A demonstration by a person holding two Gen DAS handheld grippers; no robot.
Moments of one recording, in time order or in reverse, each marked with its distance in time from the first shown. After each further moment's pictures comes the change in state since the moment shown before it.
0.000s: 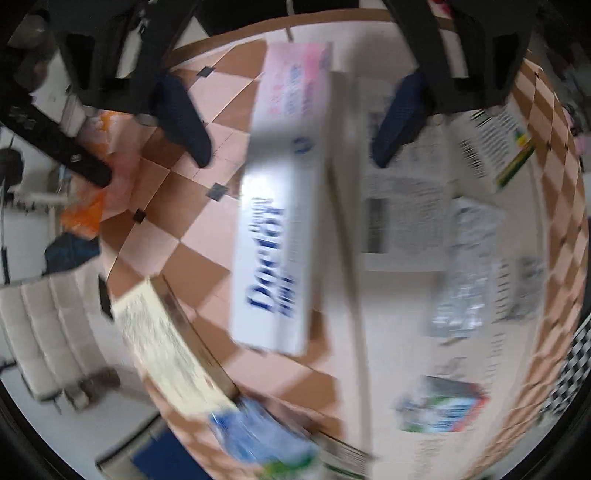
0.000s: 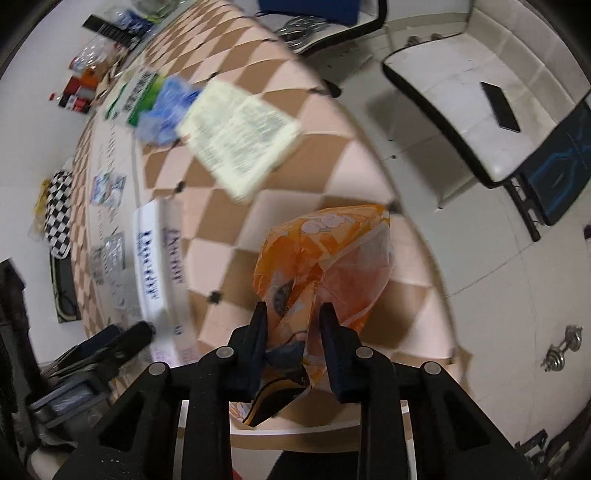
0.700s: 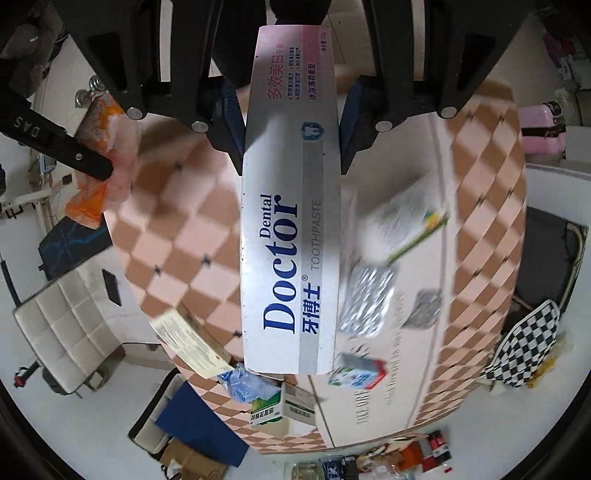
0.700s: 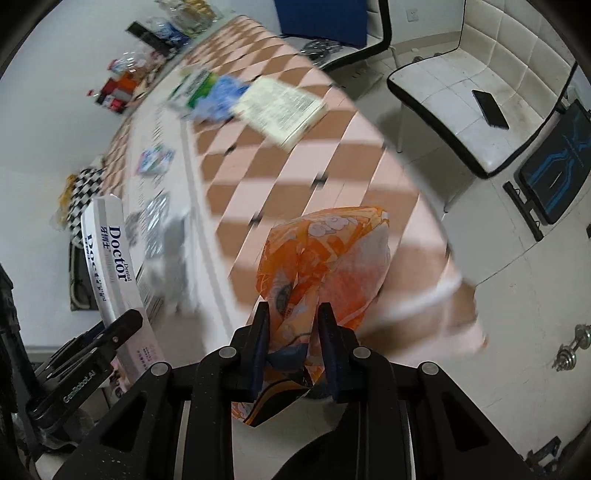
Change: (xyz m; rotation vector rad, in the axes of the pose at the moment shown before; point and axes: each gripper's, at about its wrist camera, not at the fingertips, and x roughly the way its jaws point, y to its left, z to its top) left arm -0.104 0.042 -0.154 0.013 -0.285 0.074; right arm -0.055 0.019 -0.128 -0.050 -0.117 0.074
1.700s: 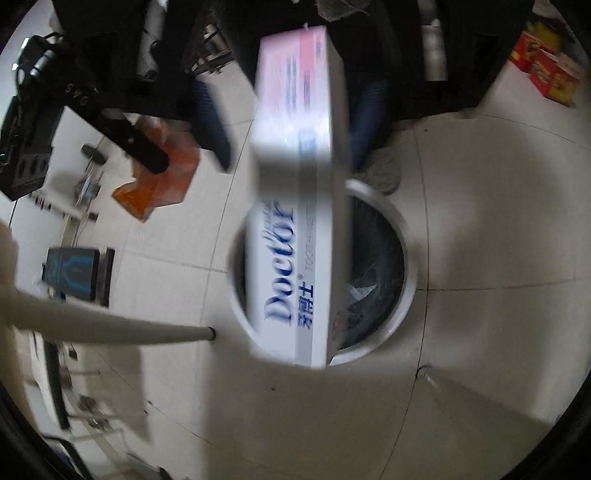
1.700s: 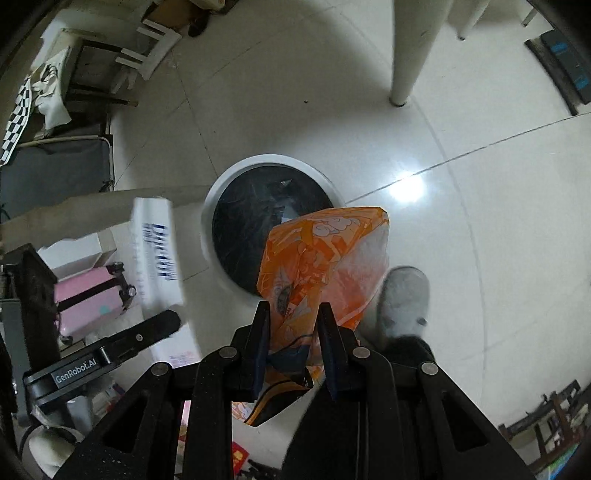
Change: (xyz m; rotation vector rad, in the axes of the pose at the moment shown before) left arm 0.390 0.119 -0.256 -0.376 0.563 -0.317; right arm 0.363 -0.081 -0.285 0.058 0.392 -0.082
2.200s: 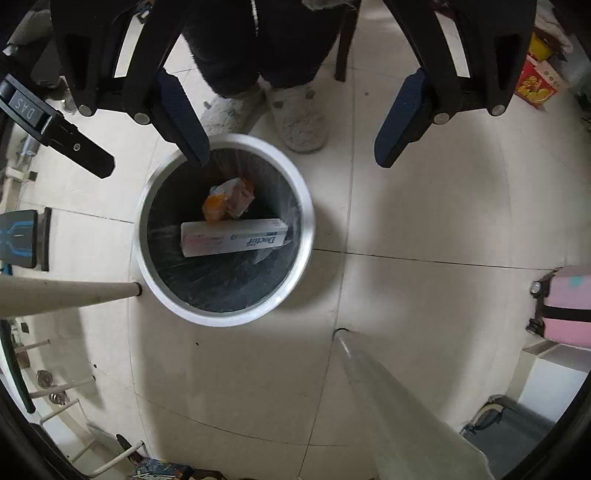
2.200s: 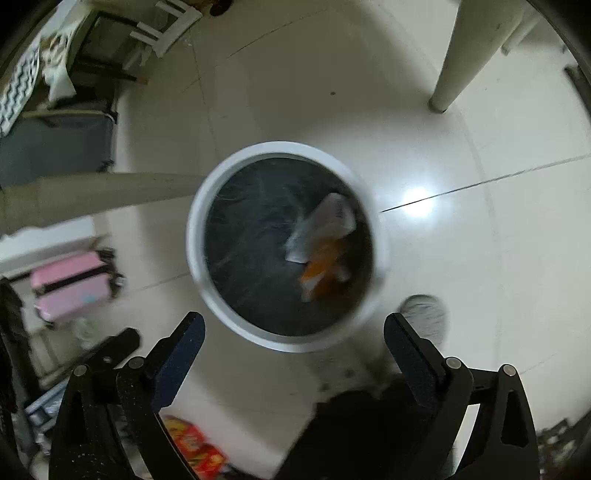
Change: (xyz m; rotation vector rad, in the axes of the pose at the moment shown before) left arm -0.025 0.042 -0.048 -0.010 -0.234 0.287; right arm 0.069 0.019 0.022 -0.116 -0.014 -0.046
